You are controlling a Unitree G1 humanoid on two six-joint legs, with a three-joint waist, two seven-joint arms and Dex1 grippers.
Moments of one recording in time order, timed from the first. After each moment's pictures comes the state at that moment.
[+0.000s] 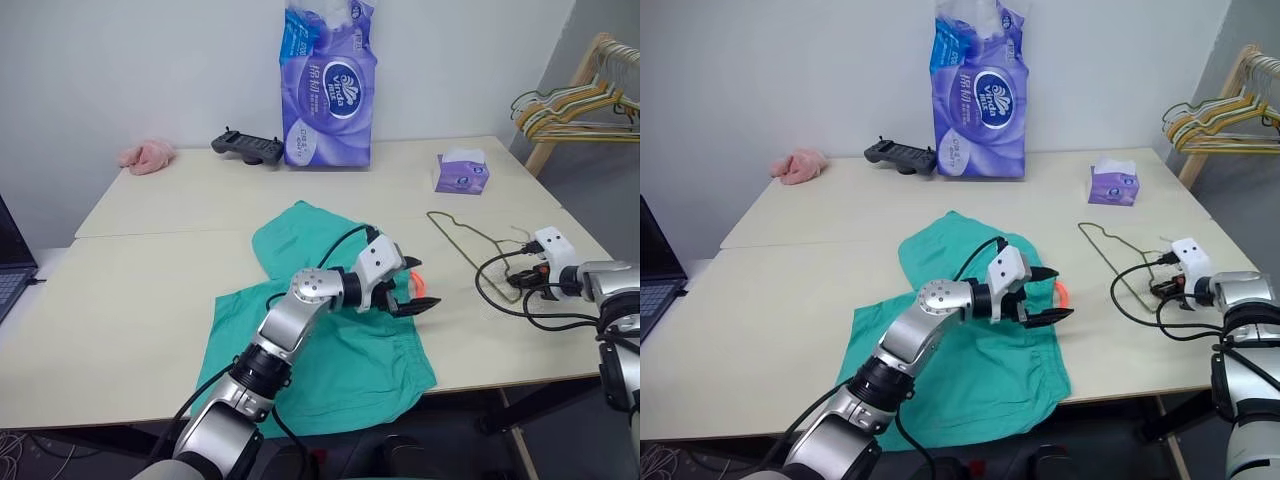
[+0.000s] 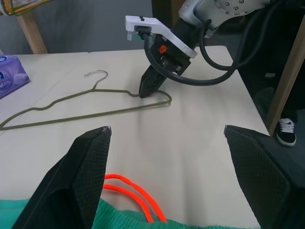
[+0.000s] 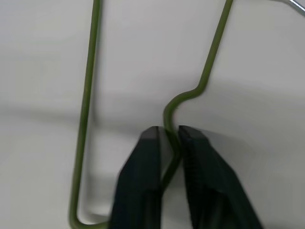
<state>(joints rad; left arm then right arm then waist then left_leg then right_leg) -0.56 0.11 -0.38 0.12 -0.16 0.30 -0.84 -0.88 -0.76 0.06 1.21 -0.04 0.33 0.92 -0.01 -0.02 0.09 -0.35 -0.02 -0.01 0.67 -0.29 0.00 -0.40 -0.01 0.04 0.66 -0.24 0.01</state>
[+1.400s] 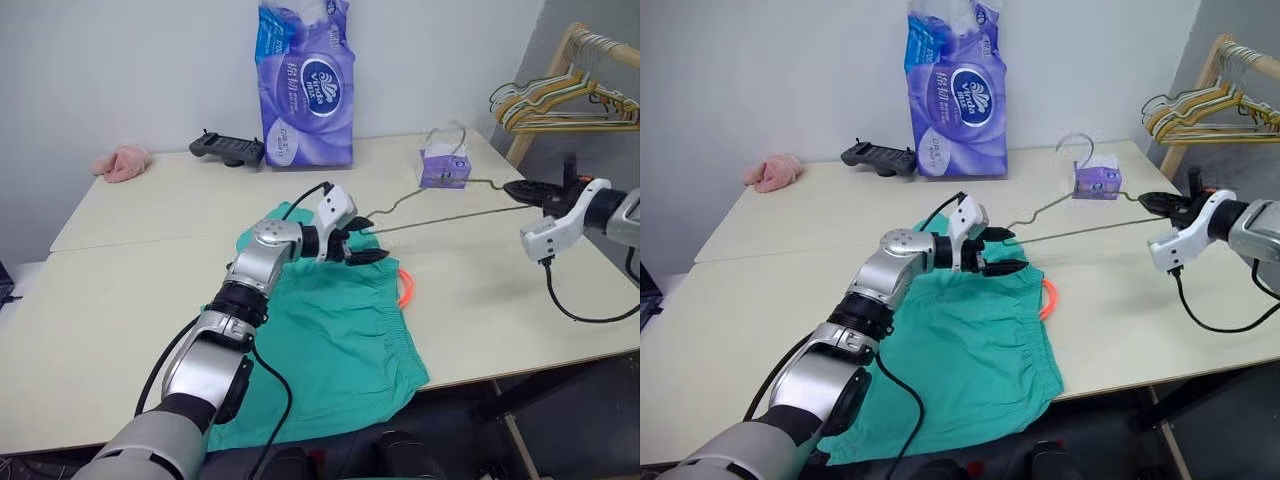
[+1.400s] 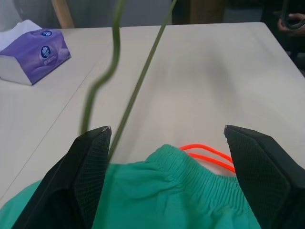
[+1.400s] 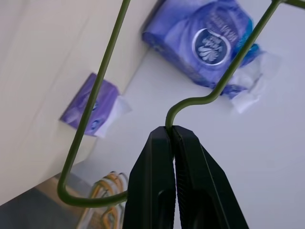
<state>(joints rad) -0.91 0.23 -0.19 0.70 -0.12 0.14 -1.05 -0.94 -1.18 0.45 0.68 -0.92 -0.93 0.00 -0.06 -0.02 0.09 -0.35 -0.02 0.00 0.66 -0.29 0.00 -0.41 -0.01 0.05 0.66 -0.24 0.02</state>
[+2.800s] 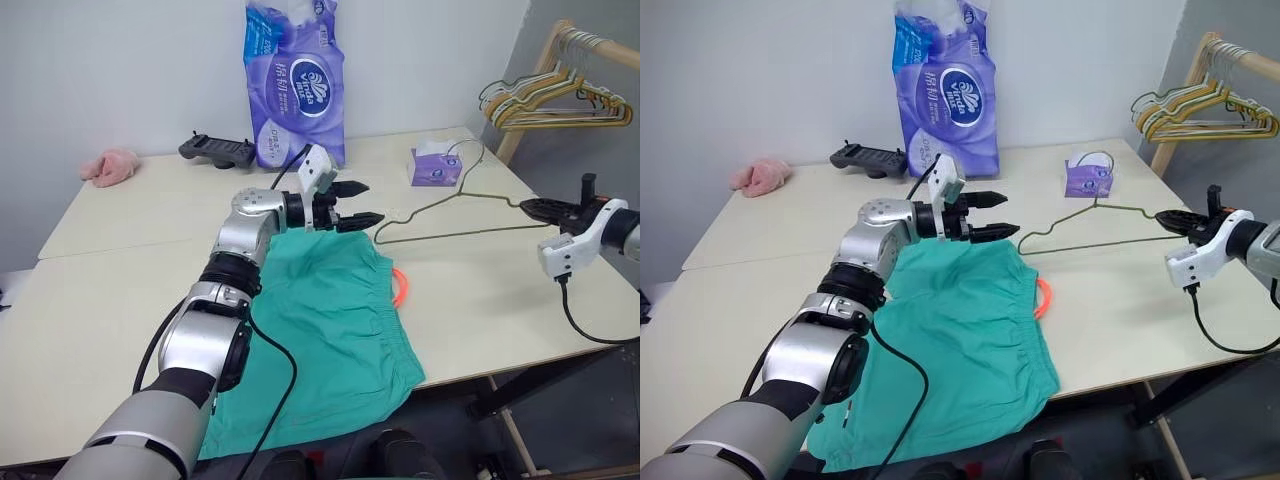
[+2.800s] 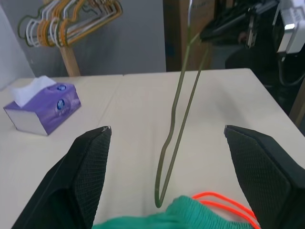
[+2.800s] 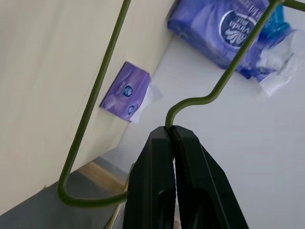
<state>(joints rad) -1.05 0.25 -0.07 0.84 -0.19 0.07 -1.17 -0.83 -1.22 0.40 0.74 -0.92 -0.99 -0.01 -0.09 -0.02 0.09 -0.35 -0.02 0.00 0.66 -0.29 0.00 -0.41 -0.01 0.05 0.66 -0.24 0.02</state>
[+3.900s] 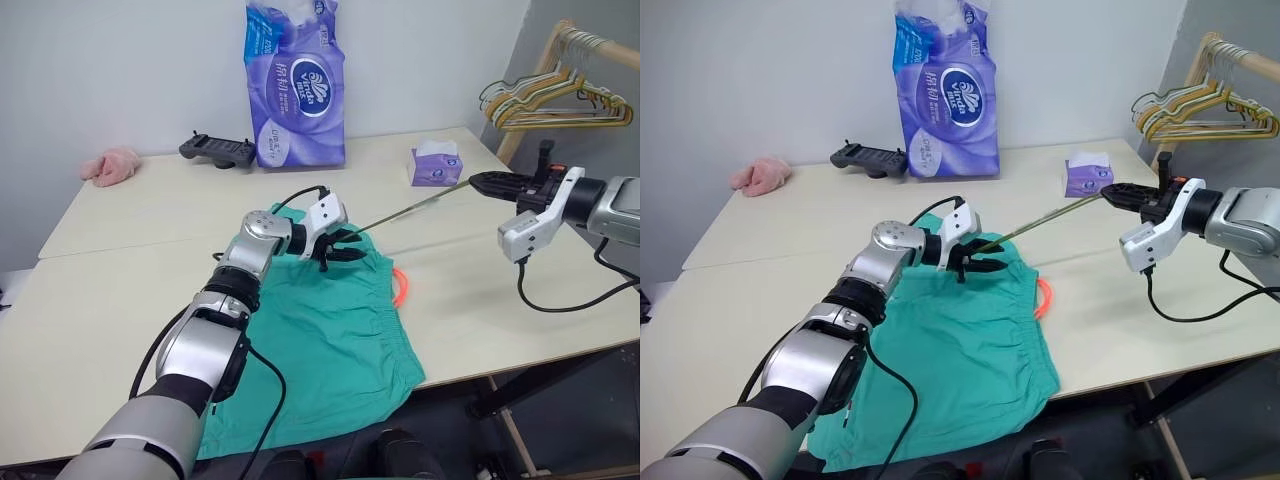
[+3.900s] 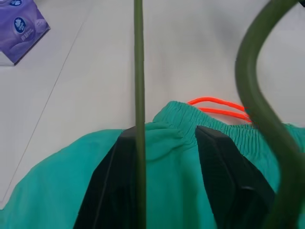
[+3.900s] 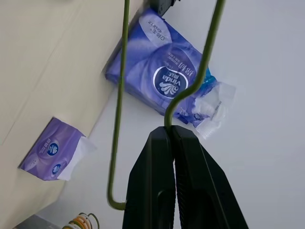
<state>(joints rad) -1.00 0.27 -0.19 0.94 0.02 -0.05 -1.18 -0.84 -1.11 0.27 0.43 -0.71 -0.95 0.29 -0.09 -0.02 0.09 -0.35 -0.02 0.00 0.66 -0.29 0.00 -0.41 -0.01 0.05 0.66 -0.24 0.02</state>
